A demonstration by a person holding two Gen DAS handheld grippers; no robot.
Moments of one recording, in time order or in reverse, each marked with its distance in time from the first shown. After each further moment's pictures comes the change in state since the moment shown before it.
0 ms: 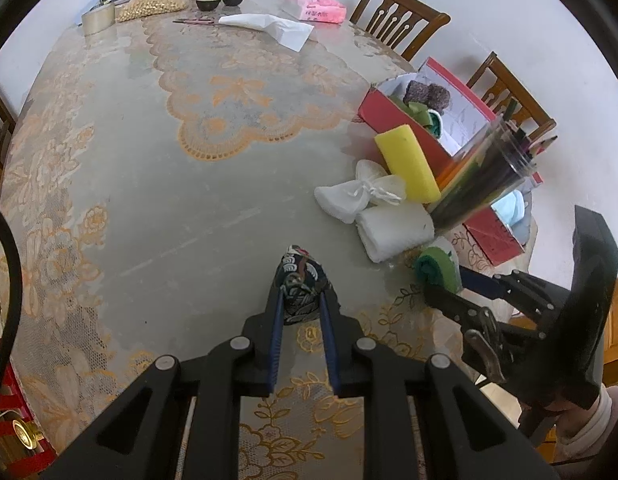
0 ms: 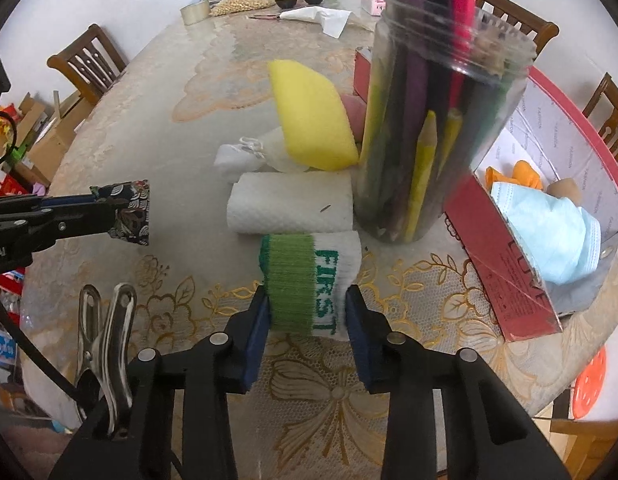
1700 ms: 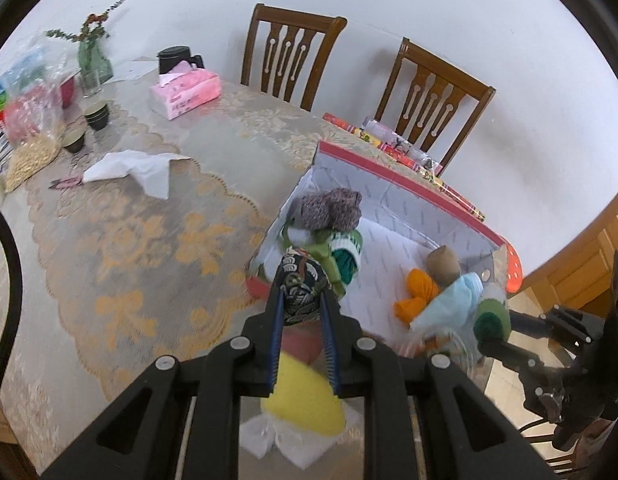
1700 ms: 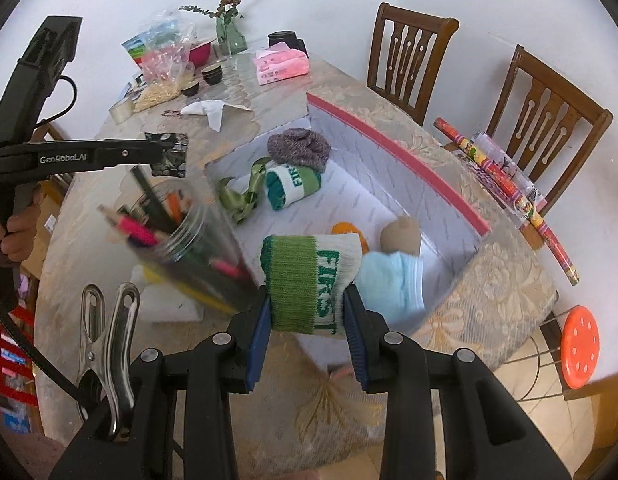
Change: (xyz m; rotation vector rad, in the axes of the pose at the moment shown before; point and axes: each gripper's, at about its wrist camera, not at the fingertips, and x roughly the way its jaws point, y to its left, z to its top) left arm 0.030 -0.124 0.178 0.369 -0.088 -0.090; right arm -0.090 -0.136 0.025 0.224 -0.165 -0.094
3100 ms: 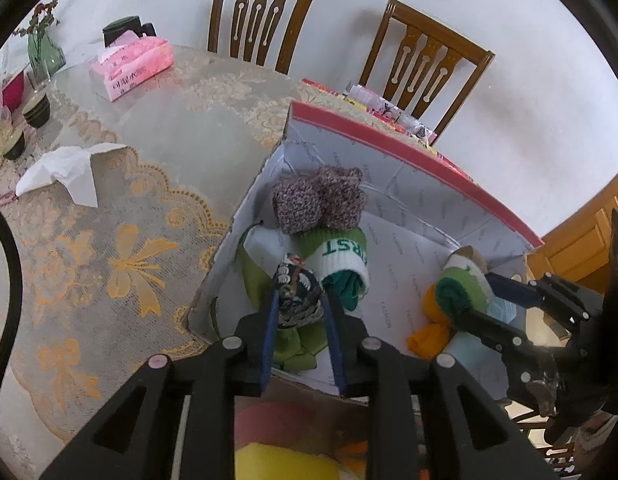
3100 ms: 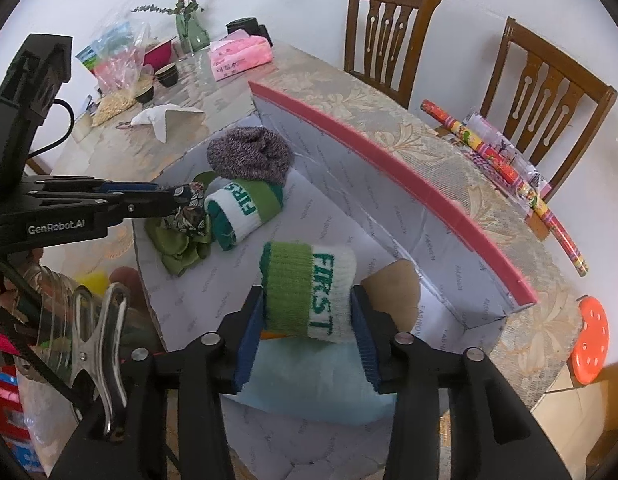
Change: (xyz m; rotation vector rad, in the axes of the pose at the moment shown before) left arm 0.095 -0.012 0.028 0.057 0.108 -0.046; right arm 0.078 -0.036 0.036 0.083 0.028 -0.039
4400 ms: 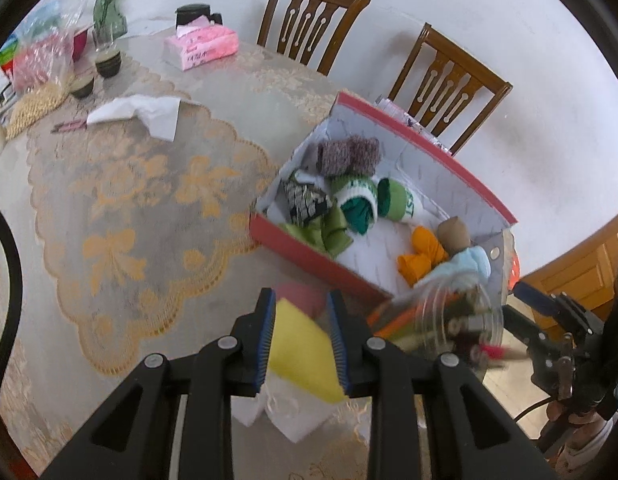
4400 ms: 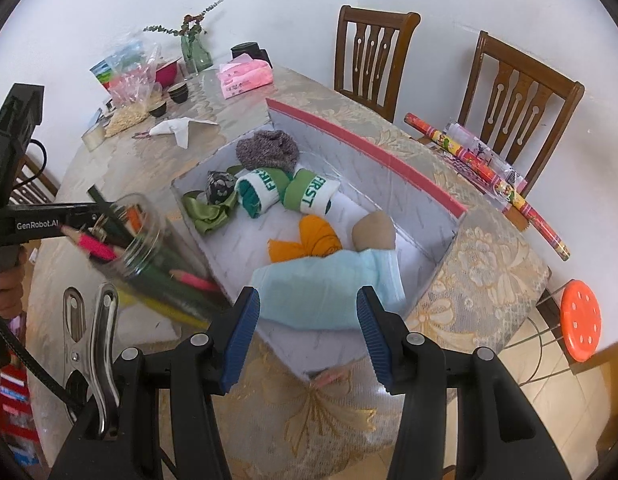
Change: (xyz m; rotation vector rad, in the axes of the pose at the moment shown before) left arm -0.075 0.014 -0.079 -0.167 -0.020 0.034; right arm -0.075 0.015 -0.058 0.021 -0.074 -0.021
